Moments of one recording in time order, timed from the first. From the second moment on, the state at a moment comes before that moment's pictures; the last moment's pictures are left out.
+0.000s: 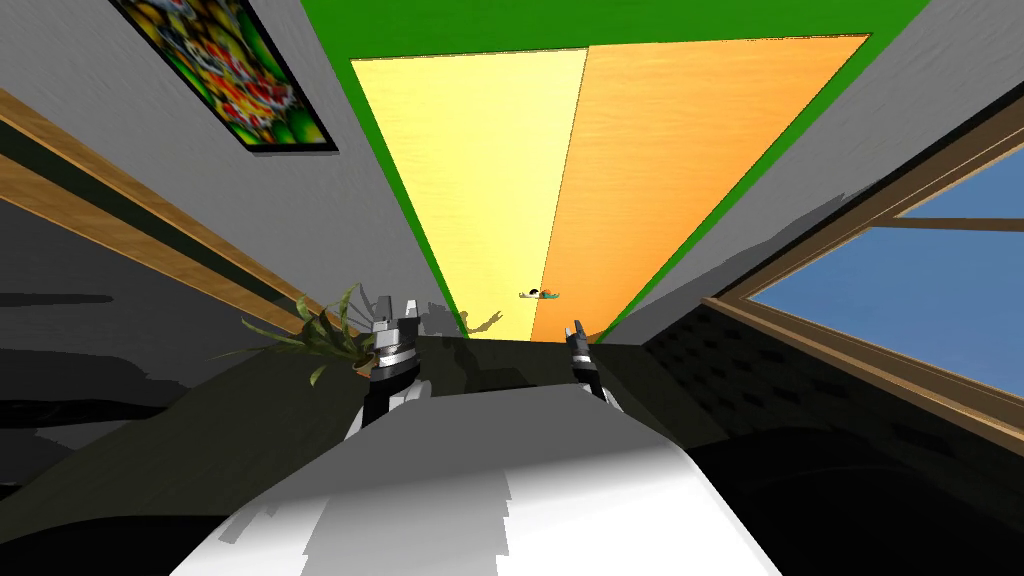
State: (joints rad) arm 0.37 -0.16 -0.07 -1.45 -0.11 -0.71 -0.15
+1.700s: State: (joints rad) arm 0.29 -0.22 -0.08 -1.06 -0.12 -0.81 -0.17
